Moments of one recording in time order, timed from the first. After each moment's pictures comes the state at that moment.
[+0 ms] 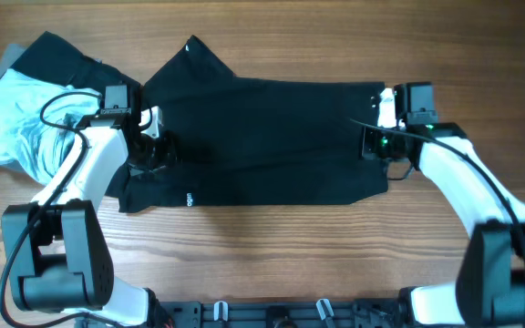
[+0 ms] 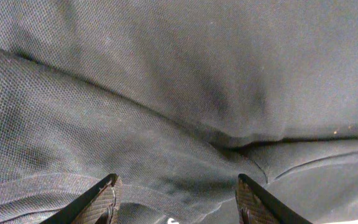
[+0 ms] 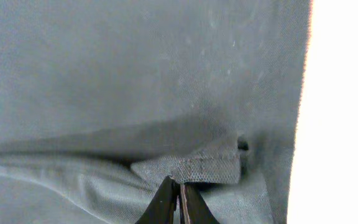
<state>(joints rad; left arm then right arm) 0.03 1.70 1.05 -0.77 0.29 -0.24 0.06 1.58 0.95 -0.53 -0.20 0.16</state>
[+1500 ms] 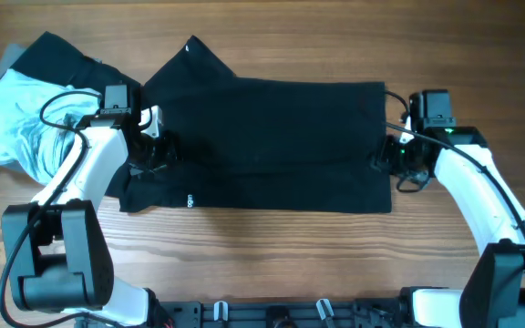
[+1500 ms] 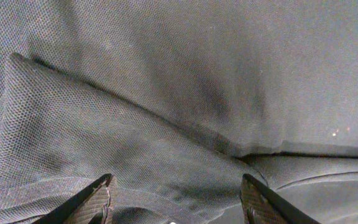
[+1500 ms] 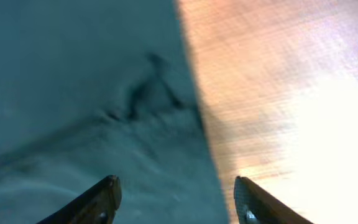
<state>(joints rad) 0.03 1.70 1.05 -0.76 0.29 -0.24 -0.01 1.52 0.95 -0.80 -0.07 0.33</state>
